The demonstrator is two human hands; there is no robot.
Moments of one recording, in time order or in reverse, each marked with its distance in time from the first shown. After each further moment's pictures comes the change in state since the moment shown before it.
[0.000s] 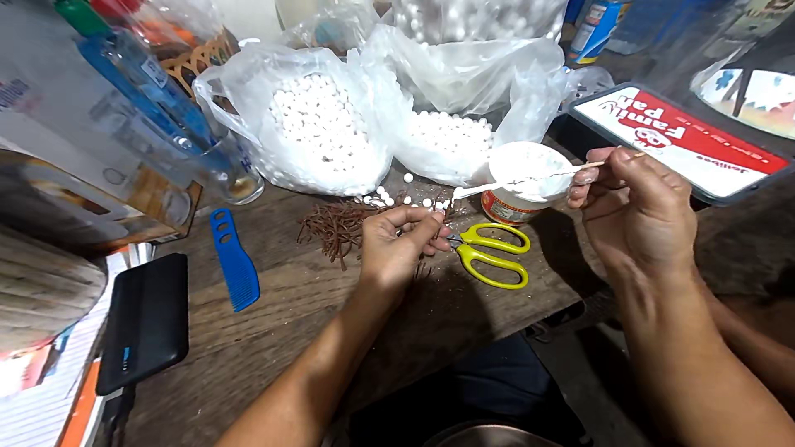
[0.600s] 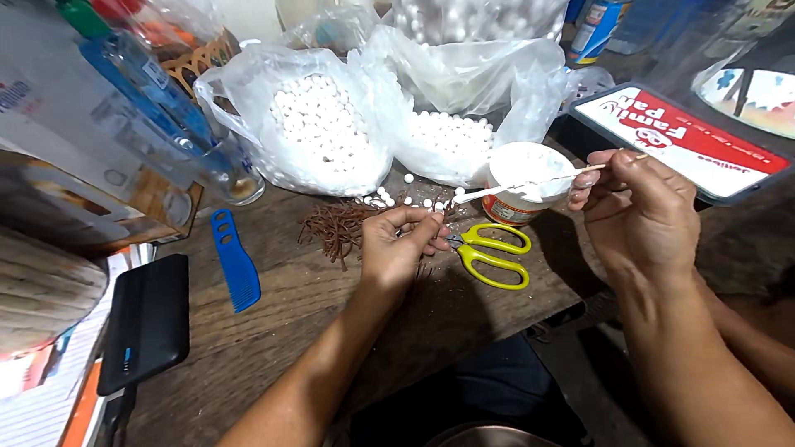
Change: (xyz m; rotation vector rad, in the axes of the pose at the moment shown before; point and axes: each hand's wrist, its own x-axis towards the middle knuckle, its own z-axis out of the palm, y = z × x) left_hand 0.000 -0.001 0.000 0.014 0.011 0.012; right_hand -0.003 0.000 0.000 -0.028 -0.009 -0.023
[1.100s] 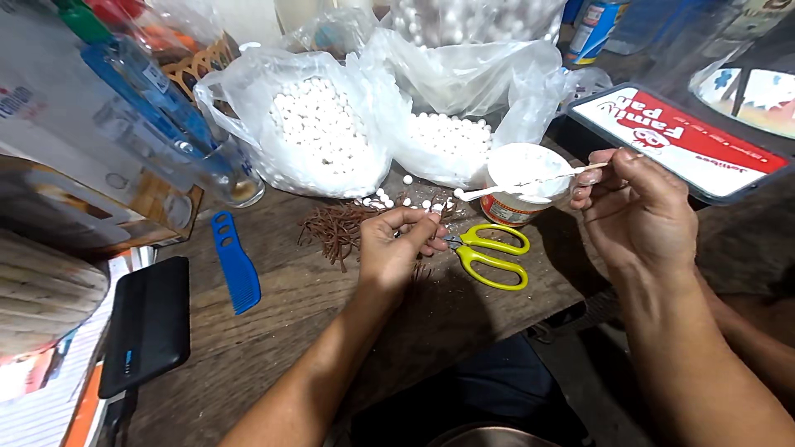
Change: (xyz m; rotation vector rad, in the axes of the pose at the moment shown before) left_hand 0.001 0.000 -0.001 -0.006 0.000 -0.014; right_hand 0.004 0.002 -0.007 0.067 0.024 0.071
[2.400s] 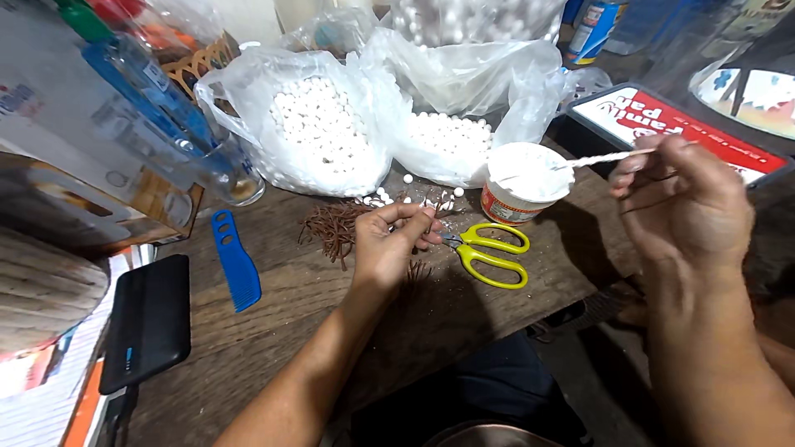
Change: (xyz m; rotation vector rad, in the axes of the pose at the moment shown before) left_hand 0.003 0.002 -0.005 0.025 0.023 0.006; right_hand 0.009 -0.015 -0.025 -0.101 0.016 -0.061
